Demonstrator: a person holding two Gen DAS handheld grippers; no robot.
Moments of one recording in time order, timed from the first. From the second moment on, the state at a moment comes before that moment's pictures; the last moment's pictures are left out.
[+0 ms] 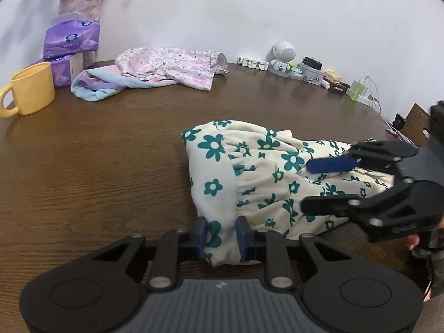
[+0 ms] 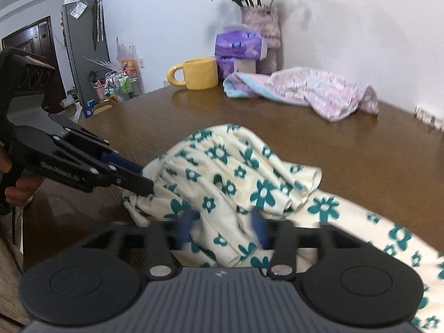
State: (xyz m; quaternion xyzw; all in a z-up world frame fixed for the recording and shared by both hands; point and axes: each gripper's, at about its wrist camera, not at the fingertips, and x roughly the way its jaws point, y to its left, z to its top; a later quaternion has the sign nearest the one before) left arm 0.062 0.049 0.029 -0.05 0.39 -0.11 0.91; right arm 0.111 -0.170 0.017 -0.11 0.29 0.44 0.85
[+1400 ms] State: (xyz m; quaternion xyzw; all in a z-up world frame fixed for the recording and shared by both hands) left arm 0.079 0.044 0.029 -0.07 0.38 -0.13 0.91; right arm 0.097 -0.173 0.021 -0.14 0.30 0.43 0.84
